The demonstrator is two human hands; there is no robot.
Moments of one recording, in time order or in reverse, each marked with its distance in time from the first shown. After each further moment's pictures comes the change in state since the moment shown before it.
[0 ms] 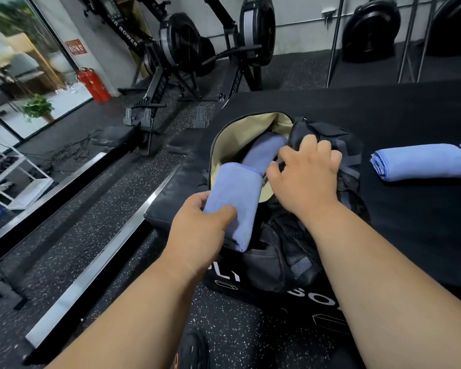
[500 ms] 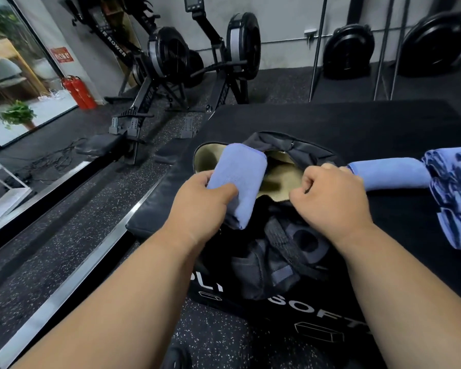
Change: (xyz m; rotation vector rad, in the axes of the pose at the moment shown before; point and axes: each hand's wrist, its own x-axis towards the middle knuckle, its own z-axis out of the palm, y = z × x) left_hand 0.018 0.050 0.025 0.058 -0.122 0.108; right_hand -0.020 0.067 -0.053 0.213 -0.142 0.106
